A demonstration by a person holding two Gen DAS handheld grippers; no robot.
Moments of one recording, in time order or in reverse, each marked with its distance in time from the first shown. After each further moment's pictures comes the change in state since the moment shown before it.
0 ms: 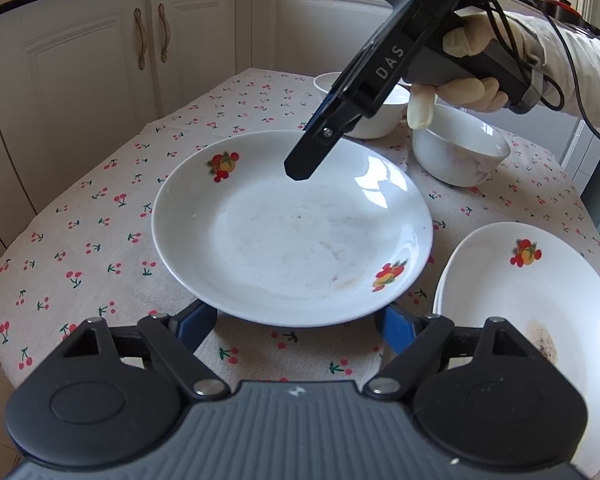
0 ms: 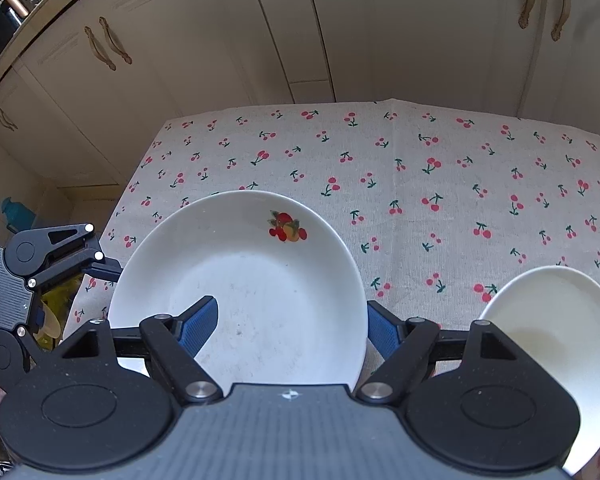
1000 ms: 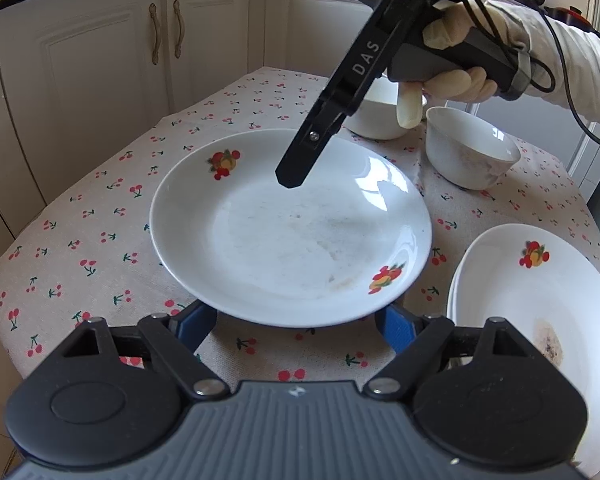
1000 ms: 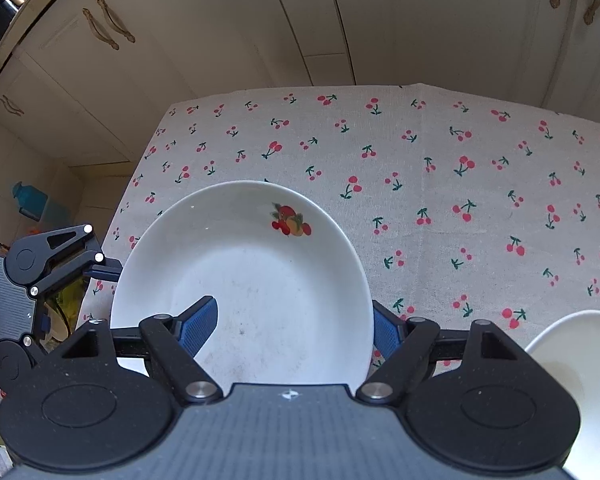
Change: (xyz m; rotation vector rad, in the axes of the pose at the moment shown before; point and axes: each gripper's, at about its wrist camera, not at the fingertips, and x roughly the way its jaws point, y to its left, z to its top) left arm -0.003 0.005 -0.006 -0.033 -0.001 0.017; right arm 0.024 -0.001 0.021 0.013 0.110 0.057
